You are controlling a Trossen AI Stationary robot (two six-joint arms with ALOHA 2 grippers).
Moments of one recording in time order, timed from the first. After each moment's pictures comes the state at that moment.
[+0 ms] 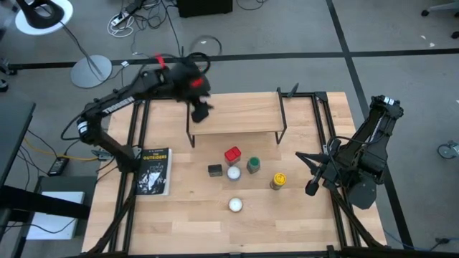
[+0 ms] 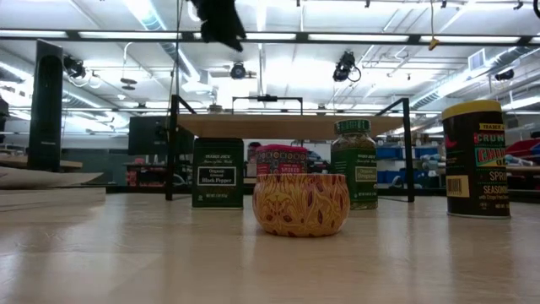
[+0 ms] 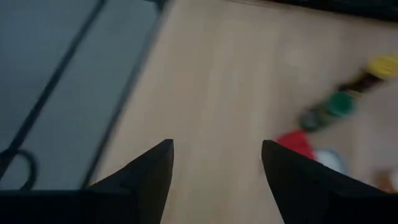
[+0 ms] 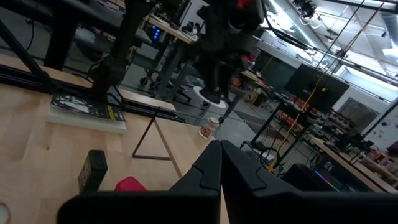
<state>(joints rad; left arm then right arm) 0.42 1.51 1.71 -0.99 0.07 0.11 1.00 1.05 1.02 -0.54 1.53 0.10</state>
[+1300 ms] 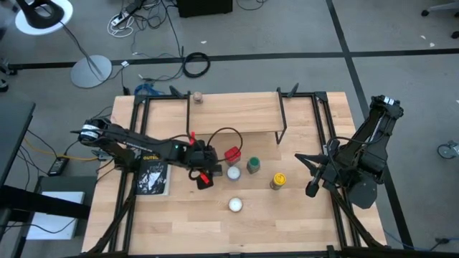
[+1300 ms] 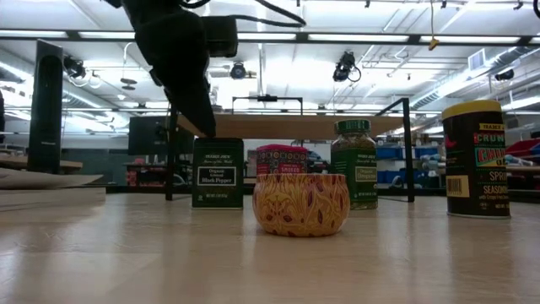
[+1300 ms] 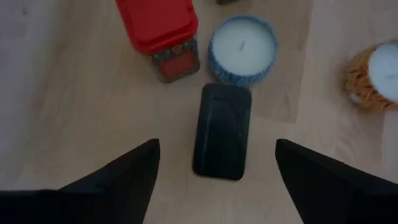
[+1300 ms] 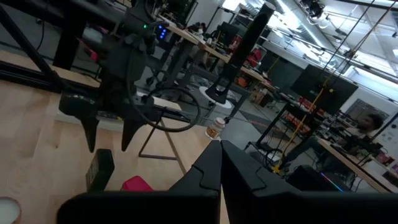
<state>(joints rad) -0.17 1.55 1.06 -0.57 -0.20 -0.35 1.00 1.05 1.02 -0.51 1.50 0.07</state>
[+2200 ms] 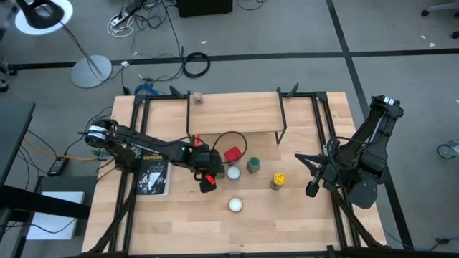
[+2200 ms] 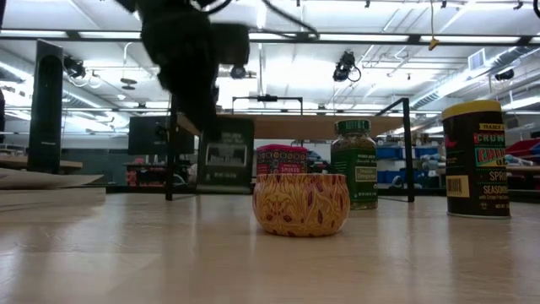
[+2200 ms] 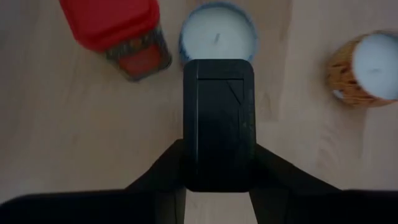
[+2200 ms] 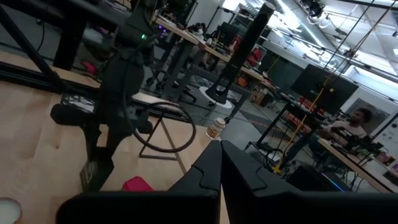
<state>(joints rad) -0.16 1.62 1.10 -0.56 -0.10 -0.34 1.00 1.05 1.02 -0.51 1.50 0.07</state>
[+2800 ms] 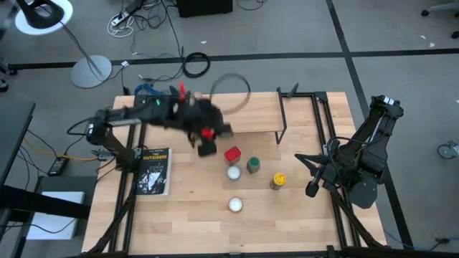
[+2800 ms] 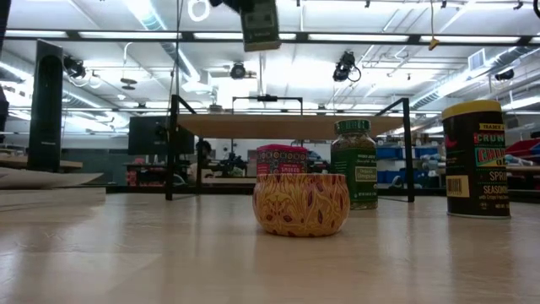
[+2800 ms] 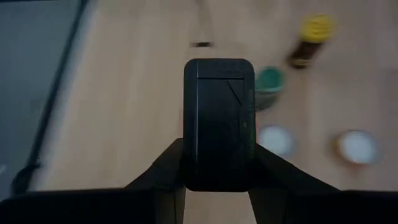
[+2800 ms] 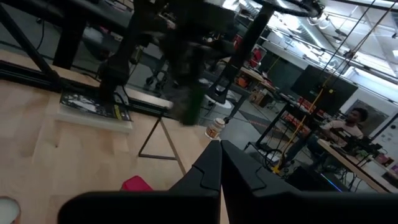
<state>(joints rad) 0.03 1.62 1.89 -1.16 -0.21 -0.01 1.00 1.05 1.02 -0.51 1.50 0.06</state>
